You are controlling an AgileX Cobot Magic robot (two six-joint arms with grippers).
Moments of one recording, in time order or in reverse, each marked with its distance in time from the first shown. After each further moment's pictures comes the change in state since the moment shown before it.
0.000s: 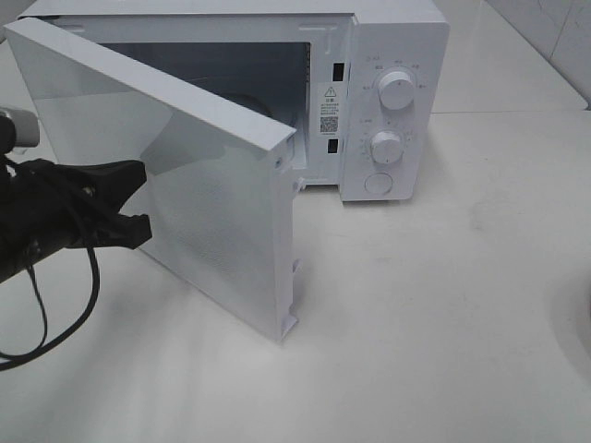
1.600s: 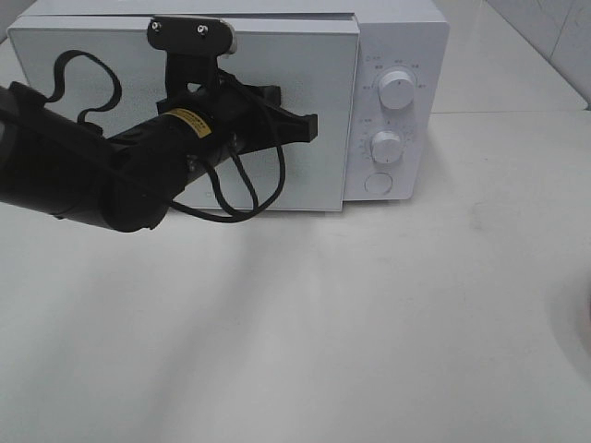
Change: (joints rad) left arm -0.250 0.314 -0.652 -0.404 0.298 0.206; right arm 0.000 0.000 0.000 0.000 0.000 0.000
